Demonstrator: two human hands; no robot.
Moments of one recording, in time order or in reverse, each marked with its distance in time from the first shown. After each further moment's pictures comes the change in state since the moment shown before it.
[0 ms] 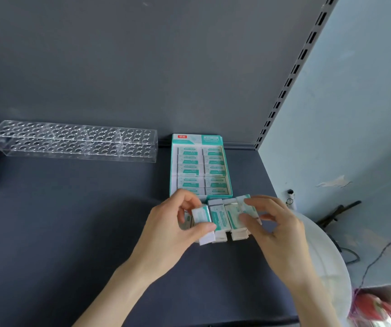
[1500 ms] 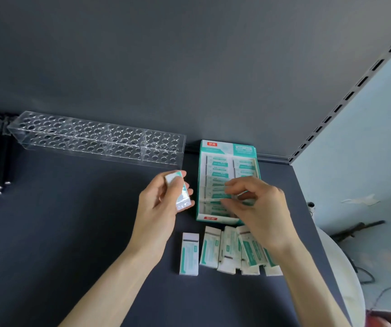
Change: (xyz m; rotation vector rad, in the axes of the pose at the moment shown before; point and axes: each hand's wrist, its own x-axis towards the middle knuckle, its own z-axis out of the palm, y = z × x) left_hand 0.048 -0.031 -0.032 -0.726 0.346 -0.259; right_hand 0.079 -0.034 0.063 -0.053 -0.230 -0.105
